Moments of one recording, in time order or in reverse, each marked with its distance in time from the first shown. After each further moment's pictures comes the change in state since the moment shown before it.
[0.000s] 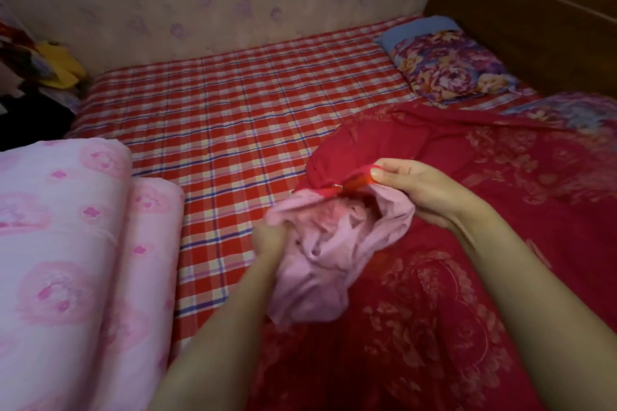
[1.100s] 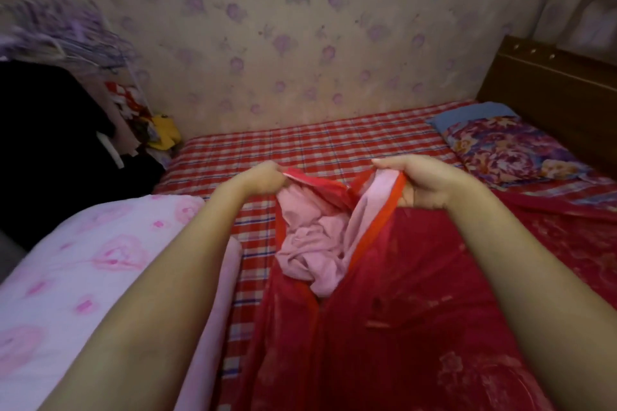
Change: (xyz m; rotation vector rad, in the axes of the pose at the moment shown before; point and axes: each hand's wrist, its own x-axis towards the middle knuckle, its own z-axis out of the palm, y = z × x) left_hand 0.013 0.195 -0.201 0.618 -0.090 0.553; right_hand 0.087 -0.121 0.065 -0.097 0.139 0.144
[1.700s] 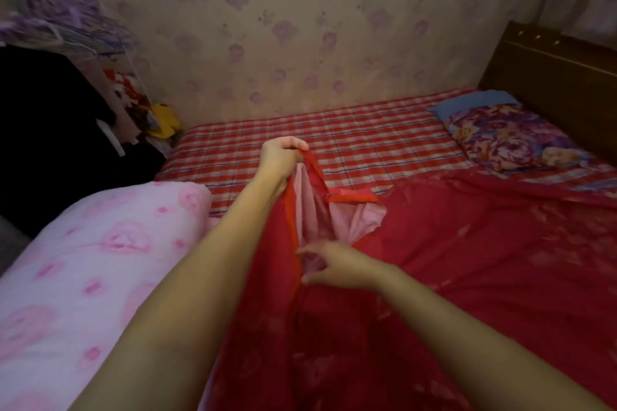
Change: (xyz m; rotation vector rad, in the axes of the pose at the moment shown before) left_hand -0.014 0.022 0.026 -1.007 0.250 -0.043; right_hand 0.018 0.142 0.095 -1.048 -0.351 -0.362
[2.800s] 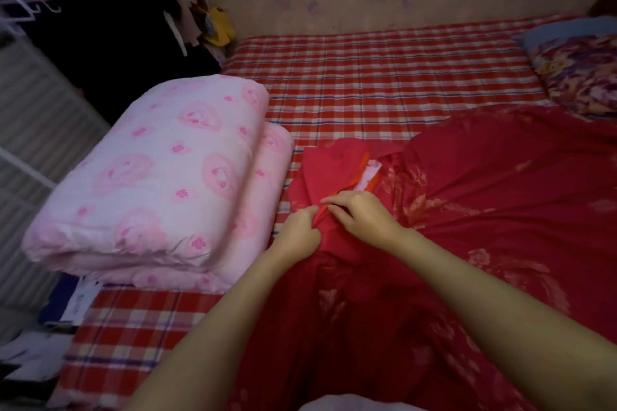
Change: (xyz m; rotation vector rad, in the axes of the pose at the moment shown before) left_hand -0.223 -0.190 -0.075 0.743 -0.155 -0.014; right_hand -0.040 -0.023 0.119 -0.153 0.260 -0.259
